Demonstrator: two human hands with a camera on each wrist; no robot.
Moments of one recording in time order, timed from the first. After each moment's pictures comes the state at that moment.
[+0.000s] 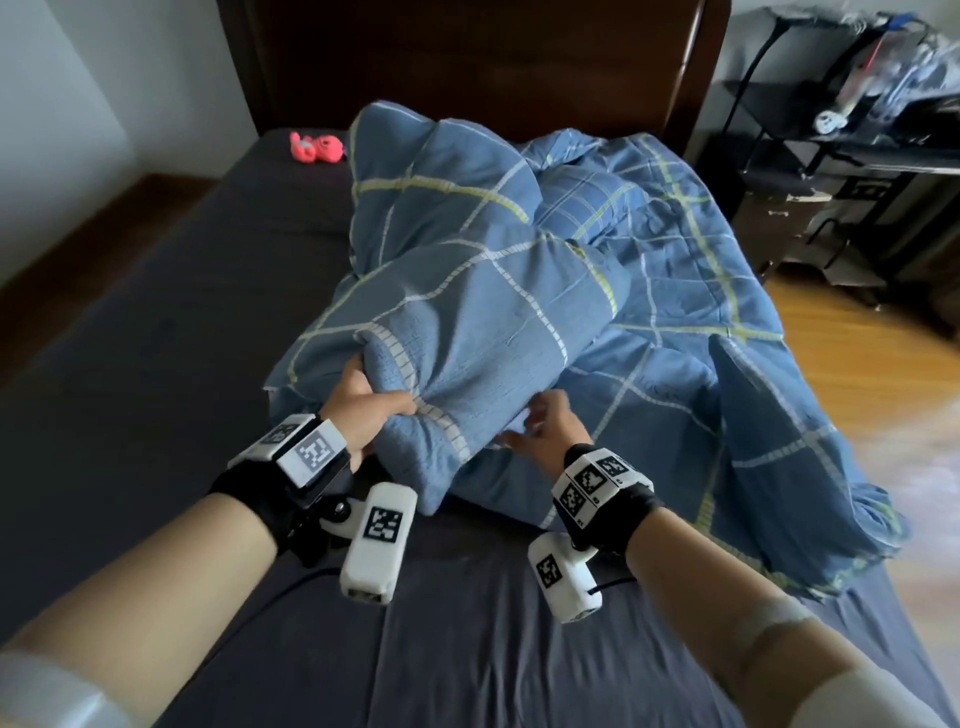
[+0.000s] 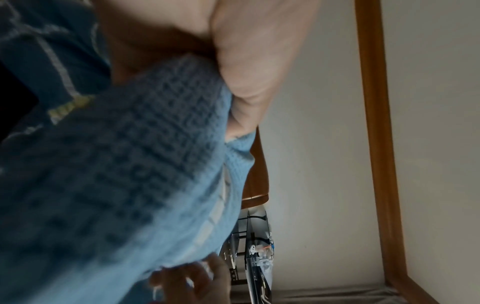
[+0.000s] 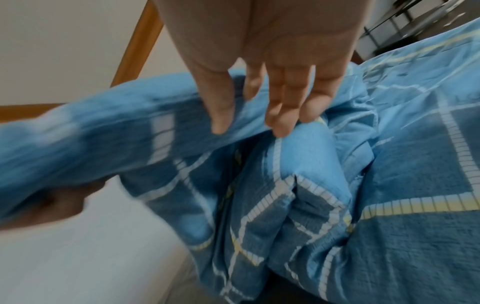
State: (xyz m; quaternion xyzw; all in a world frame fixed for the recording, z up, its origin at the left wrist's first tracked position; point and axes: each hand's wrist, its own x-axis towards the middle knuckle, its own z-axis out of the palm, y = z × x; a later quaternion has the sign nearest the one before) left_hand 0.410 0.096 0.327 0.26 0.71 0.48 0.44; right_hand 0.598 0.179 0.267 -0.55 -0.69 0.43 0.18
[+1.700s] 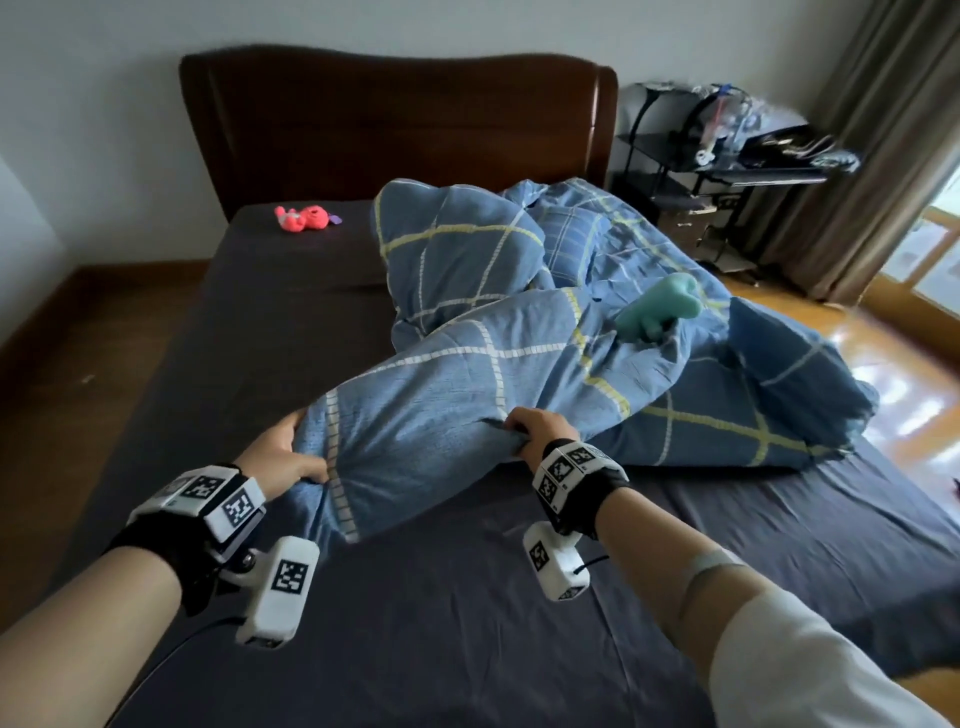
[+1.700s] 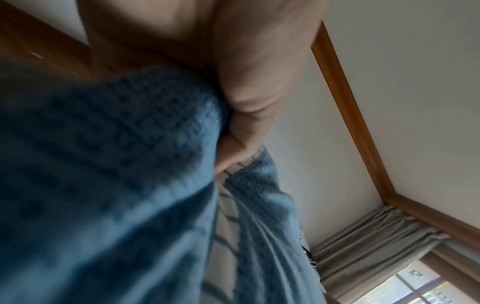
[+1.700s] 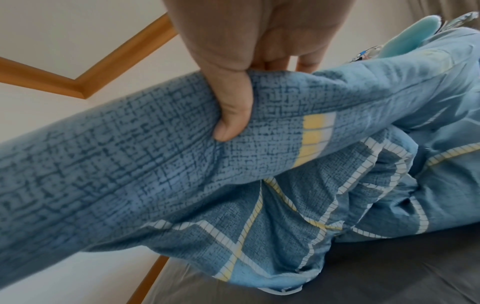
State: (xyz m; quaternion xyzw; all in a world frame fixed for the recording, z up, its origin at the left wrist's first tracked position) left_hand 0.009 -0.121 0.350 0.47 0.73 0.27 0.41; right_hand 0.292 -0.046 0.325 -0.61 -0.75 0.24 0.06
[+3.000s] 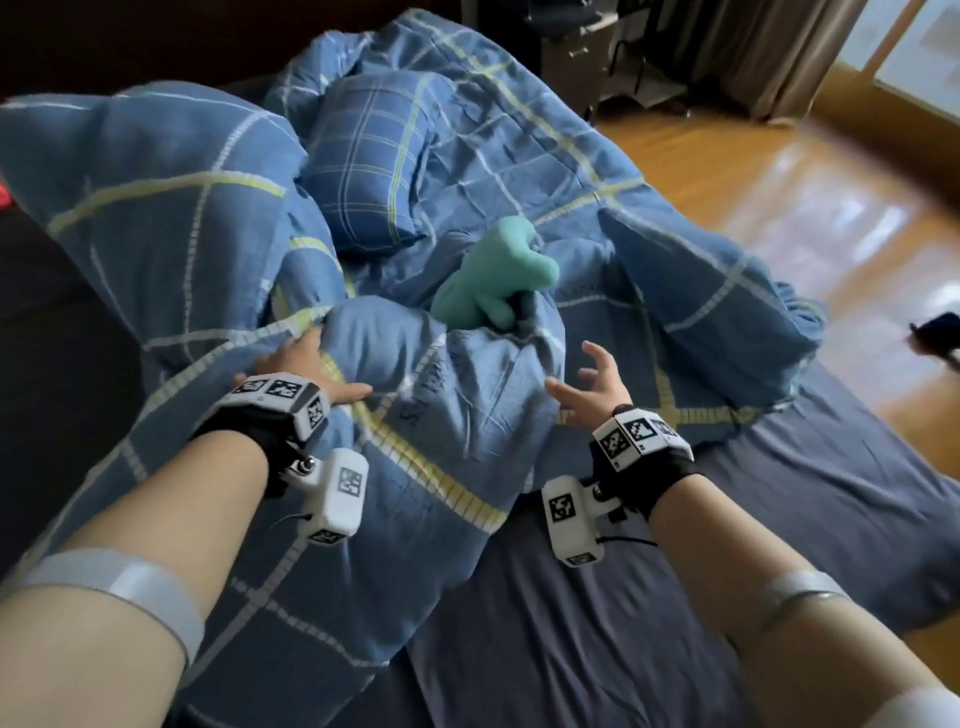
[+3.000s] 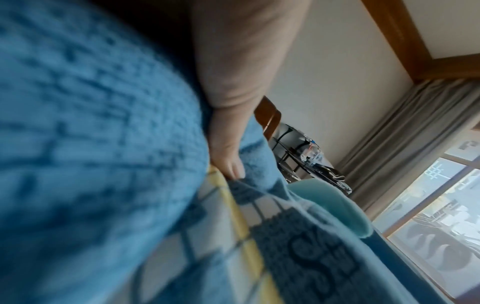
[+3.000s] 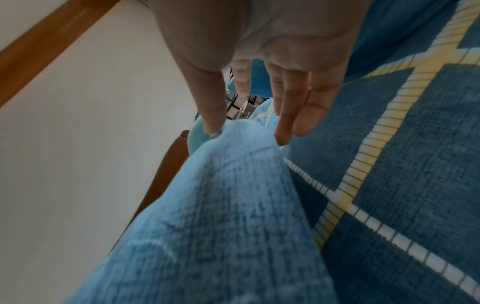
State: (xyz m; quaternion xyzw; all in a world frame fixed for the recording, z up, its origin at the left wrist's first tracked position) left_hand 0.374 0.298 0.237 0.60 0.77 -0.03 0.20; right_hand 0.668 0.233 0.173 -0.71 -0.35 0.49 0.37
